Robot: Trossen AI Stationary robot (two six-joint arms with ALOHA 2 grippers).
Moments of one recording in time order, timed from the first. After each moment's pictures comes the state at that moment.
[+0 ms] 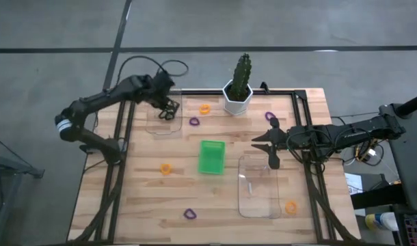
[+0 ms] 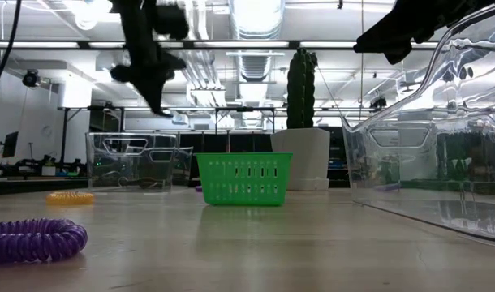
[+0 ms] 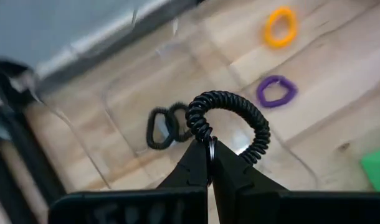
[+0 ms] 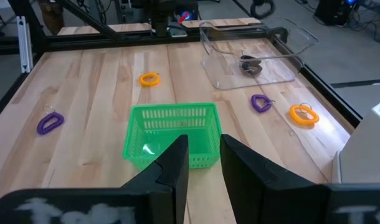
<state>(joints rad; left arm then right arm) 0.60 1.37 1.29 -1.06 -0.19 -0.41 0.16 0.81 0.60 -0.20 0.26 0.15</state>
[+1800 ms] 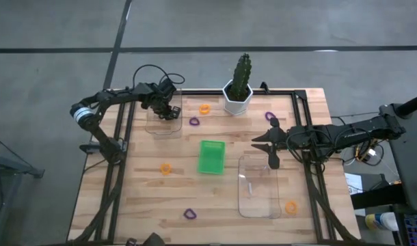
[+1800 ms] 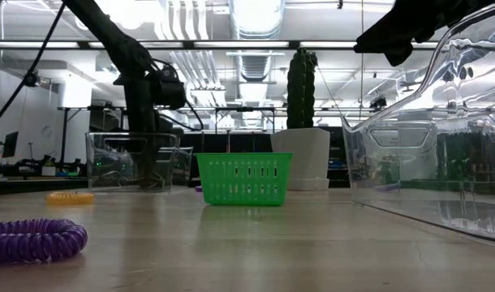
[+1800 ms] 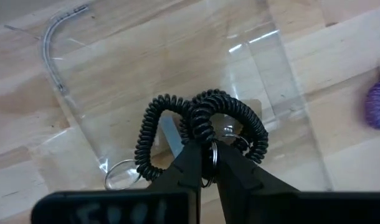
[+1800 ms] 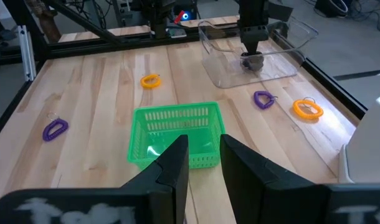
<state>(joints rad) 0.79 1.59 0.99 -0.69 -0.04 -0.42 0.16 0.81 0.60 -0.20 0.26 0.20</state>
